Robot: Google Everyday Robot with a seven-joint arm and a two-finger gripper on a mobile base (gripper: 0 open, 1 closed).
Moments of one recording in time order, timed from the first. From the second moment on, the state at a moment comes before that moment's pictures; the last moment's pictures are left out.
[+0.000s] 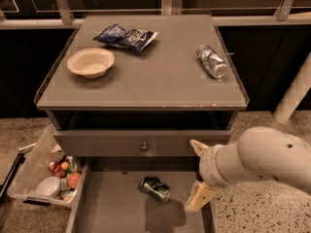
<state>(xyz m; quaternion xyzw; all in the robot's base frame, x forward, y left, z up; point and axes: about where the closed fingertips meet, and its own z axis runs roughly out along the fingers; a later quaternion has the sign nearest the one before) 0.416 -0.116 0.684 -0.62 0.74 0.07 0.27</state>
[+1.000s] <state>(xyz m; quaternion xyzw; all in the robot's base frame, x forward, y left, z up) 0.430 -0.108 0.618 -0.61 0.74 0.07 0.26</state>
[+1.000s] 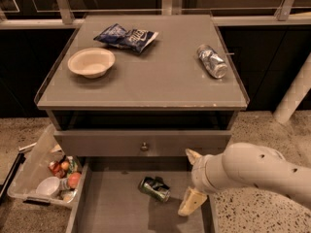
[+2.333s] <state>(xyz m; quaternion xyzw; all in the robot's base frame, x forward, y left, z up) 0.451 -0.078 0.479 -0.56 0.75 0.15 0.31</state>
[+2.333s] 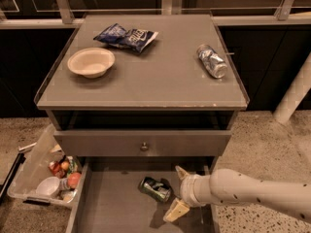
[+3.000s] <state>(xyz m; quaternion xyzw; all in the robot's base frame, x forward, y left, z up) 0.462 -0.052 0.424 -0.52 0.76 0.20 0.34</state>
